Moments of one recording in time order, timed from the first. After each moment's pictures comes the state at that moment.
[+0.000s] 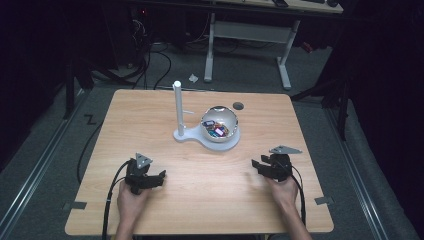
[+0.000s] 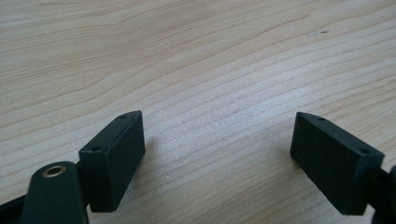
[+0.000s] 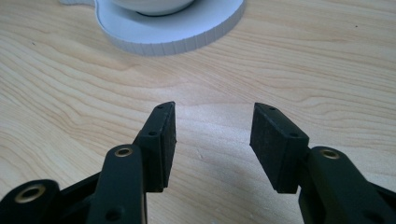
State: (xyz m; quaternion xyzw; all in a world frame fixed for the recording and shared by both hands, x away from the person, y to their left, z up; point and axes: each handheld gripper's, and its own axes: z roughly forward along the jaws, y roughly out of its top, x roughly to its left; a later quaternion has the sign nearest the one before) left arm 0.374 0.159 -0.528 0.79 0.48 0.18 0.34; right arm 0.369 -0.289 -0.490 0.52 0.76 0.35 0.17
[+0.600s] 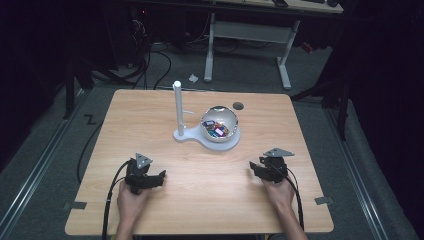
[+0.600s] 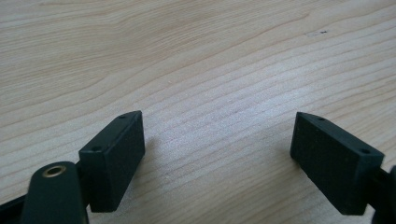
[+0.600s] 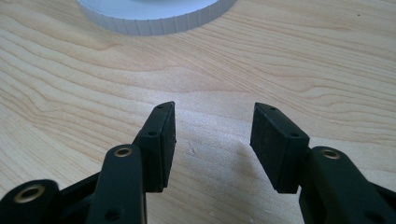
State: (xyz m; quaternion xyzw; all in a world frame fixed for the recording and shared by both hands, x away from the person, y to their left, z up) left arm 0.374 0.159 -0.528 0.79 0.48 0.18 0.34; right arm 0.371 -0.279 -0.507 0.52 0.77 0.32 0.20
